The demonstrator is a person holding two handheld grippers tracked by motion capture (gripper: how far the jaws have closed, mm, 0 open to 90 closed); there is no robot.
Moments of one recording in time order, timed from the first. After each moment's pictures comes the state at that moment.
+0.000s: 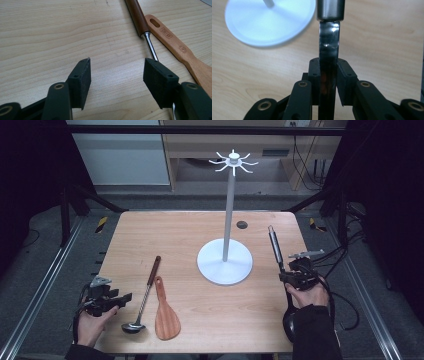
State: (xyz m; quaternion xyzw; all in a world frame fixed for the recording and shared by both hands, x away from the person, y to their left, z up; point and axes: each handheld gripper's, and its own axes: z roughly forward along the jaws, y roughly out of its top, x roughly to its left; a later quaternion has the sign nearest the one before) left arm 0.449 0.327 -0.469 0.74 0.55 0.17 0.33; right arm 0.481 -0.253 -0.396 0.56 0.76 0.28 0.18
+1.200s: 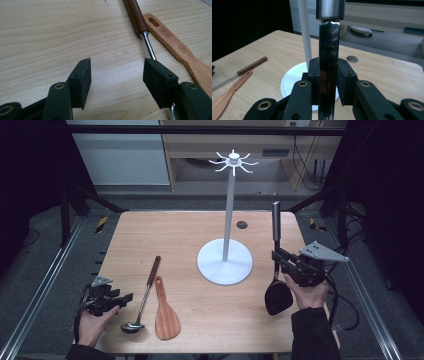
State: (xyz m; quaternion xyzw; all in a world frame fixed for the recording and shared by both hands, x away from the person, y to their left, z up) left arm 0.450 0.326 -0.471 0.75 0.55 0.16 0.33; right arm 0.445 -0.233 -0.333 0.42 0.70 0.51 0.28
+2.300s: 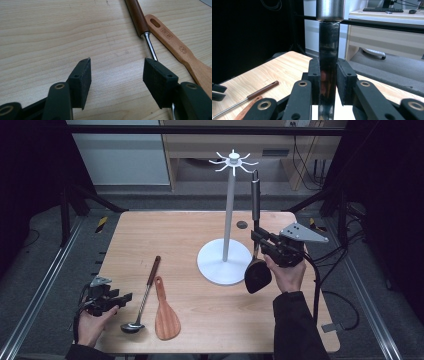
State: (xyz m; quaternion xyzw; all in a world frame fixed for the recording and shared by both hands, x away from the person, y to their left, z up) left arm 0.451 0.328 -0.471 0.75 0.55 0.16 0.33; right arm 0.484 -0.189 -0.310 0.36 0.68 0.57 0.28
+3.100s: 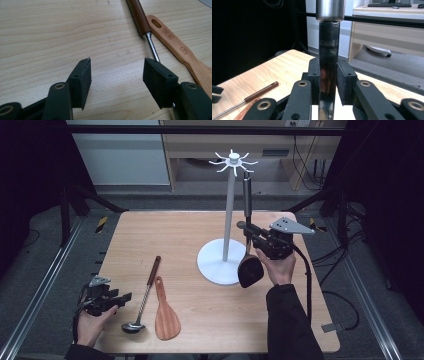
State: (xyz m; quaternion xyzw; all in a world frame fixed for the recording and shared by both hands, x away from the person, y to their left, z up) left arm 0.450 0.330 -0.471 0.74 0.56 0.16 0.34; right arm 0.513 -0.178 -0.322 0.36 0.69 0.57 0.26
